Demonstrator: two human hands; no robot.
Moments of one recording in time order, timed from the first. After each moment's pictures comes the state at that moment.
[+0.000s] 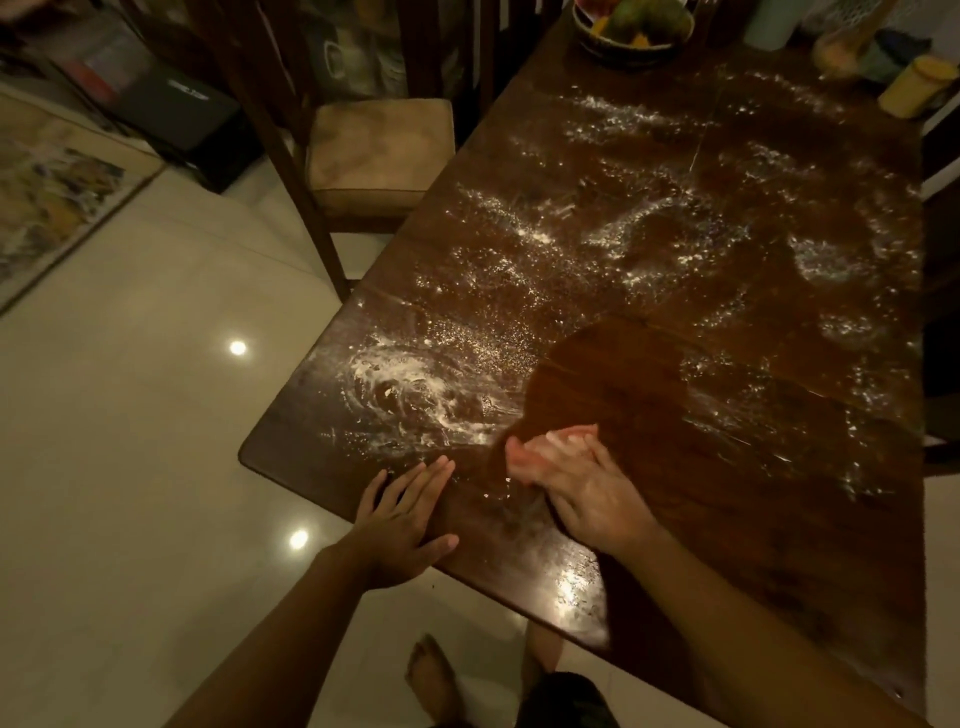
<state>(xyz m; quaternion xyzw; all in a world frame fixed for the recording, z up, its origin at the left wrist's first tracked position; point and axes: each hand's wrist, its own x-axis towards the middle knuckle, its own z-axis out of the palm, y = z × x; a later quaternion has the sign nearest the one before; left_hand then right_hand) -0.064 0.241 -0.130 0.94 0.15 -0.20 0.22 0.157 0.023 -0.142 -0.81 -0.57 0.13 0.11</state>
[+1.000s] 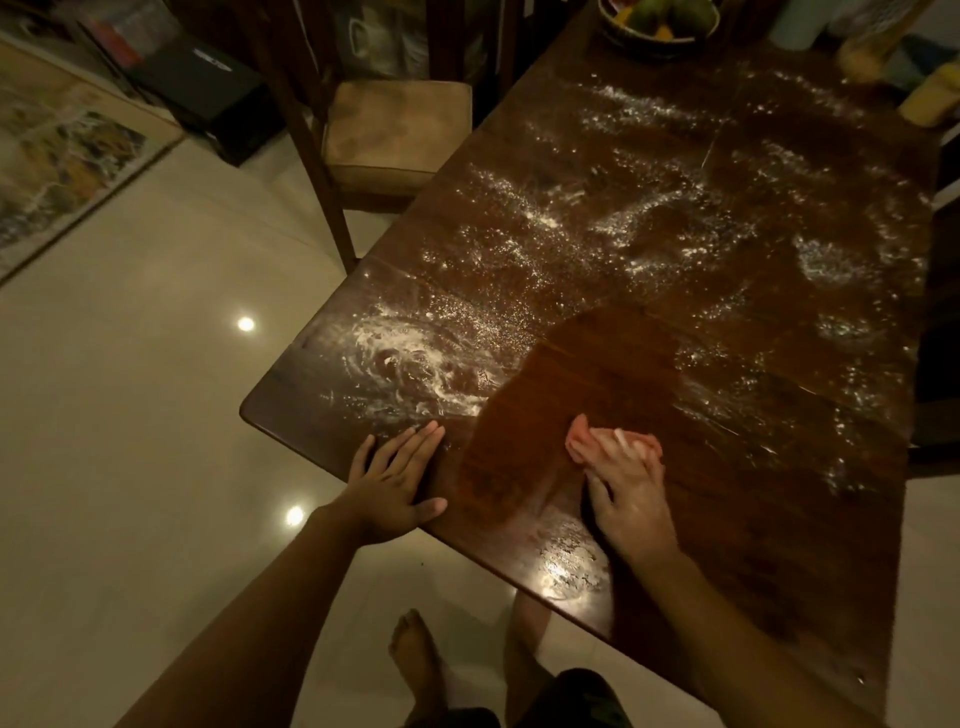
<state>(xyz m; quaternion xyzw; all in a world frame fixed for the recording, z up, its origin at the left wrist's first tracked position) -0.062 0.234 -0.134 0.93 0.20 -0.19 0.23 0.155 -0.030 -0.135 -0.88 -0.41 0.11 0.23</state>
